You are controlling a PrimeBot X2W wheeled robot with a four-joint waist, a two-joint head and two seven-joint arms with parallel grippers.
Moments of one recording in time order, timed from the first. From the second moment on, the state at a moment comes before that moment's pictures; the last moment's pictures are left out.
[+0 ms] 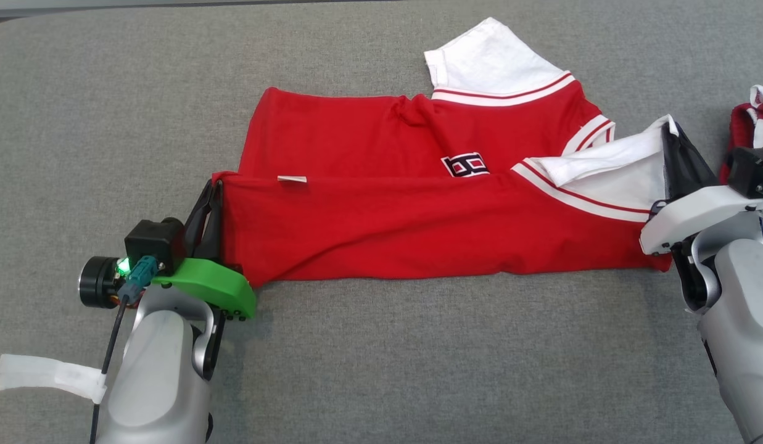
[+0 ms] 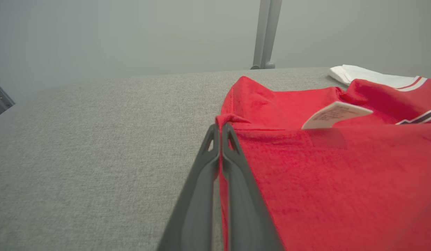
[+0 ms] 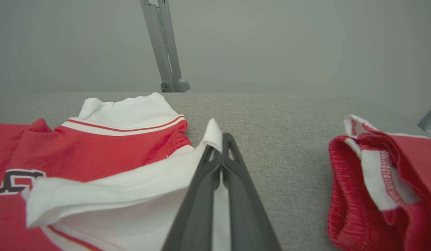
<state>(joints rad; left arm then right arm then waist) -0.46 0.05 -0.06 0.58 -0.10 -0.13 -0.26 -0.58 -0.30 0.08 0.67 0.31 0.13 -0.26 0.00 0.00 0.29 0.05</state>
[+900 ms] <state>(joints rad) -0.17 0.05 -0.08 0.42 -0.24 -0.05 -0.26 -0.29 -0.19 -0.01 0.63 0.36 0.13 -0.26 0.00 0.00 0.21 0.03</state>
